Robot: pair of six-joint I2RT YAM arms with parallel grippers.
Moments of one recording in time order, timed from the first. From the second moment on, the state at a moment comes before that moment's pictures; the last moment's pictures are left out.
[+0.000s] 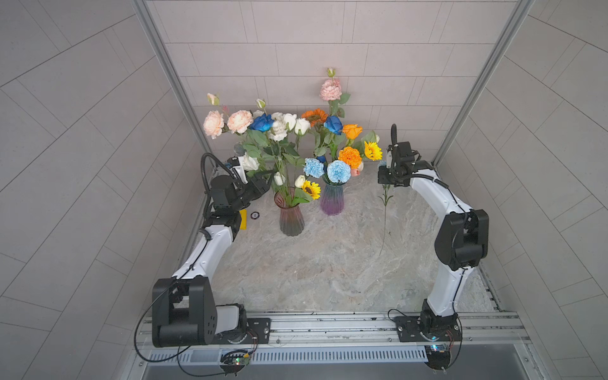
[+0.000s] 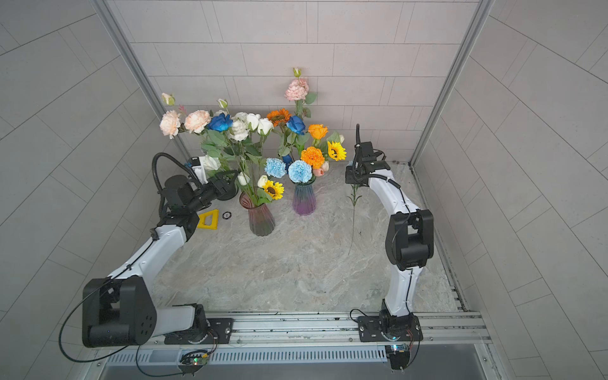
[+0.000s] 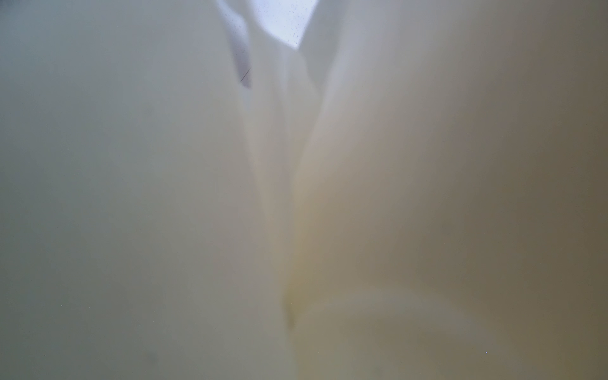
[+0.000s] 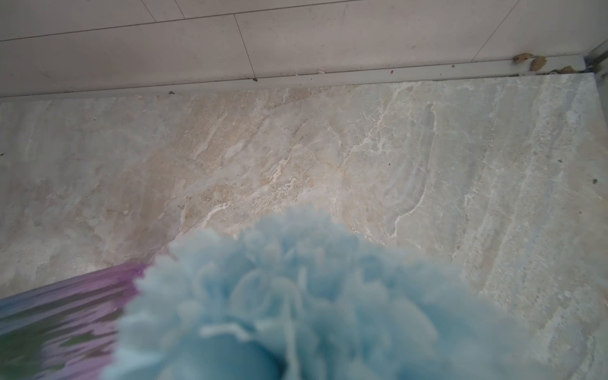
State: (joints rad) left arm 0.03 1.31 0.87 0.35 0.62 -0.72; right arm 0.10 1.95 1.75 -0.69 0.00 0.18
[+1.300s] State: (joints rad) left arm 0.02 1.30 0.84 0.39 0.63 -0.72; right arm 0.40 1.17 1.39 -0.57 0.08 0.09
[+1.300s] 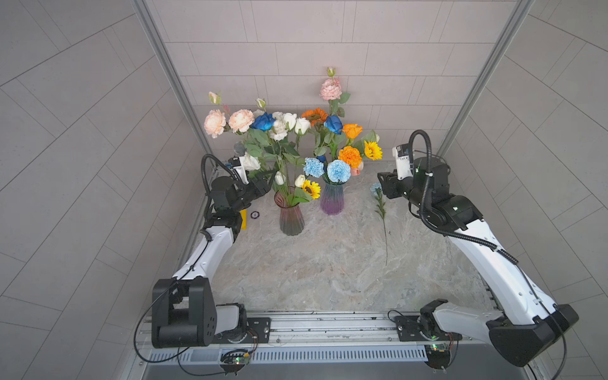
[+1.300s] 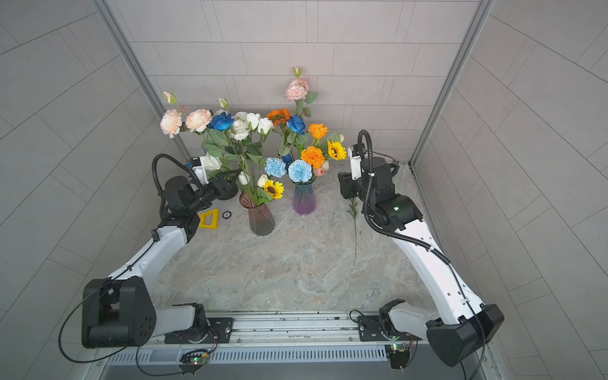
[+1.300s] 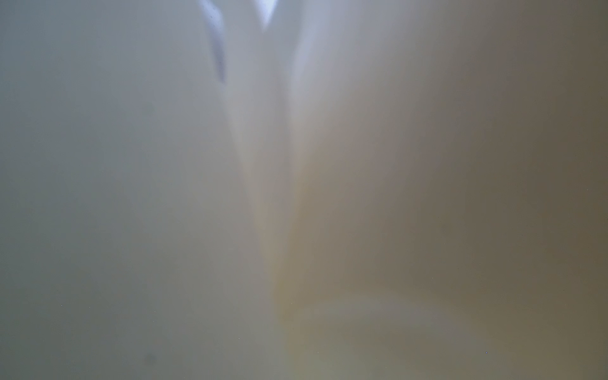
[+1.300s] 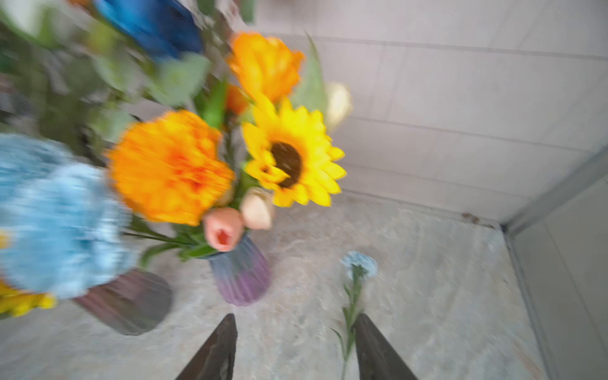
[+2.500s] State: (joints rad) left arm 0.02 1.23 0.80 0.39 0.60 -0.72; right arm 0.75 2.14 2.50 -0.69 -0.27 -0.01
